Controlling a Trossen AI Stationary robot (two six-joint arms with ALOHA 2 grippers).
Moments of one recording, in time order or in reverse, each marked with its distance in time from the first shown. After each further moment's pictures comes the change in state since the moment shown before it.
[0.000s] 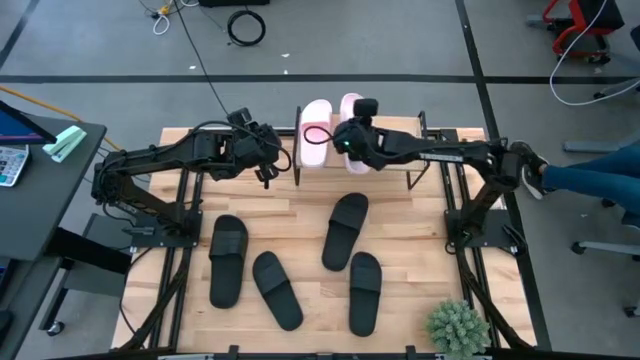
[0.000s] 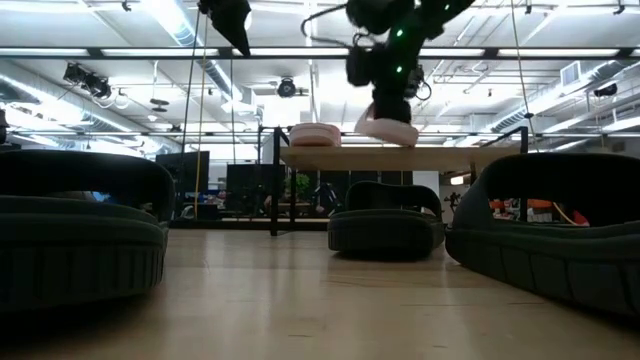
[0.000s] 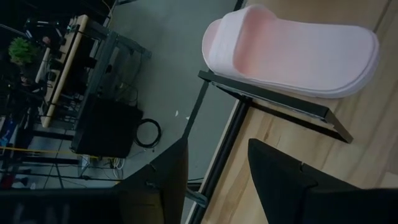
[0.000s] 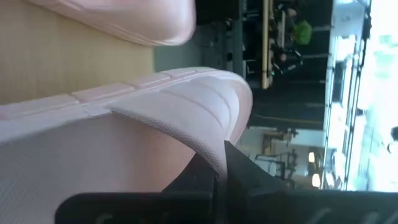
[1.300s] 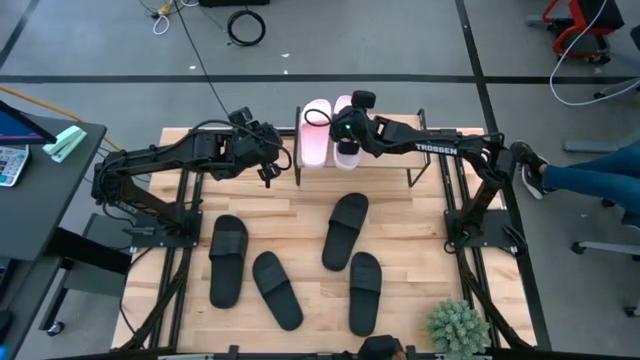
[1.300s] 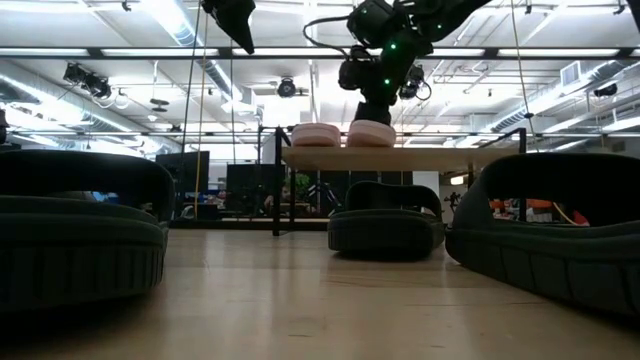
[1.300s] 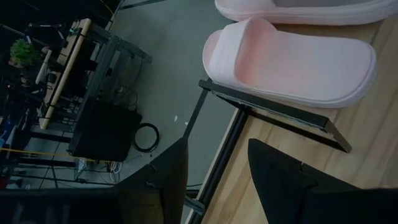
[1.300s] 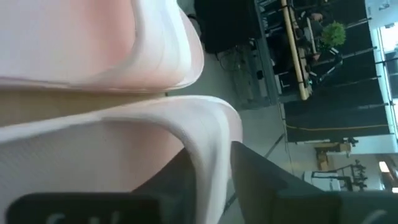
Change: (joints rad) left arm 0.000 0.000 0.000 0.038 0.000 0.001; right arm -0.090 0.037 0.018 0.115 -0.248 0.128
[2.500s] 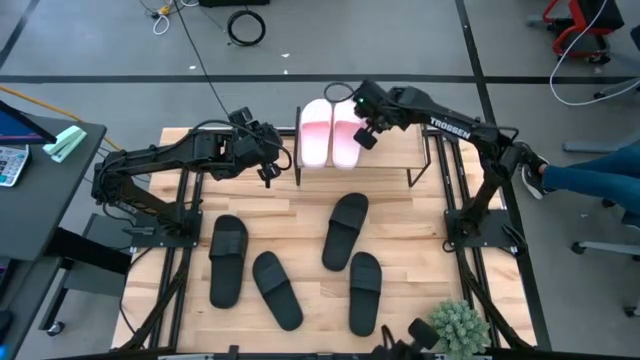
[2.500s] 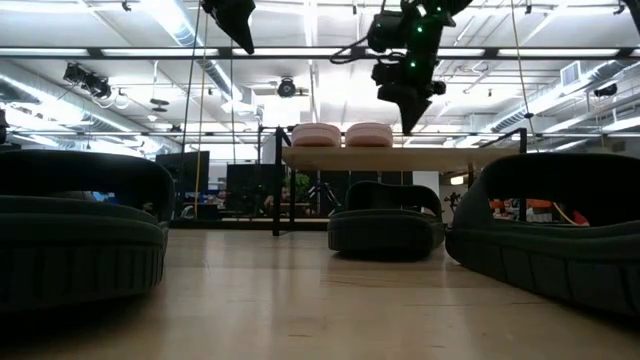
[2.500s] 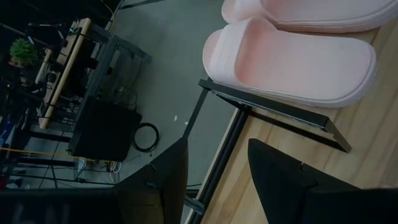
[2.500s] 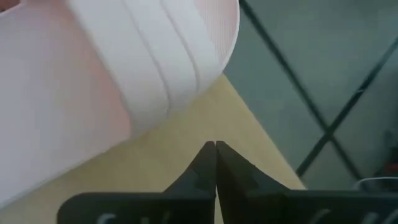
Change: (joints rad) left arm 0.000 0.000 0.000 -0.001 0.000 -0.002; right arm -0.188 -0.001 0.261 -0.741 -0.348 0.647
